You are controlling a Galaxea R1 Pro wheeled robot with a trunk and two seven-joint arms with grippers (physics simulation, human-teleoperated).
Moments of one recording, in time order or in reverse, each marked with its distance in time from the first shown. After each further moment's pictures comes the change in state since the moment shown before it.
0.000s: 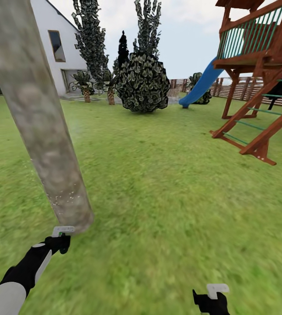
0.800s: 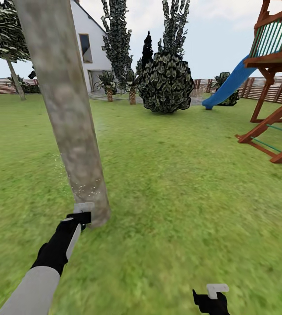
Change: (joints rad) left arm -0.049 -0.219 -0.011 -0.307 0.004 0.232 0.264; right arm 0.000 0.000 0.000 0.000 0.000 0.001 0.000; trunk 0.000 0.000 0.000
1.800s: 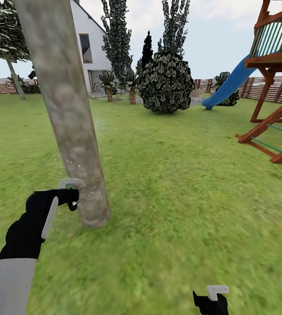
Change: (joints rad) left arm -0.051 0.139 -0.043 -0.456 0.009 0.492 -0.210; right arm 0.006 0.000 0.000 0.001 0.001 0.000 0.000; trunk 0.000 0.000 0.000
